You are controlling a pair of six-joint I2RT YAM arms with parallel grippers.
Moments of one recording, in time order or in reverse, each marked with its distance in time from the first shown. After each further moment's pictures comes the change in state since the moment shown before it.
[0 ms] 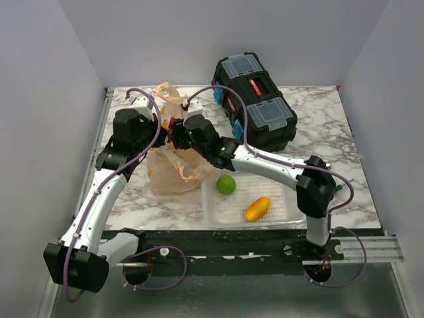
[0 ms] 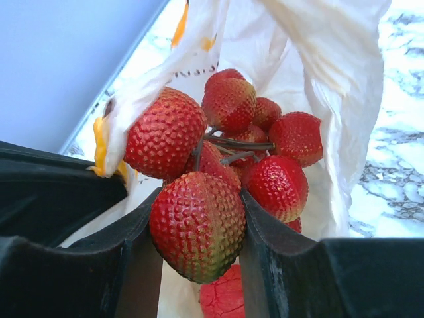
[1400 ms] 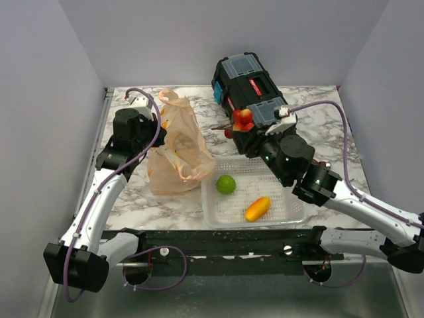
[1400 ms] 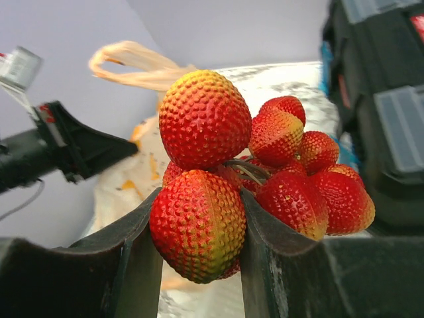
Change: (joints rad) left arm 0.000 -0.002 0.001 0.000 -0.021 -0.002; right arm -0.005 -0.846 -0.521 -0.005 0.153 0.040
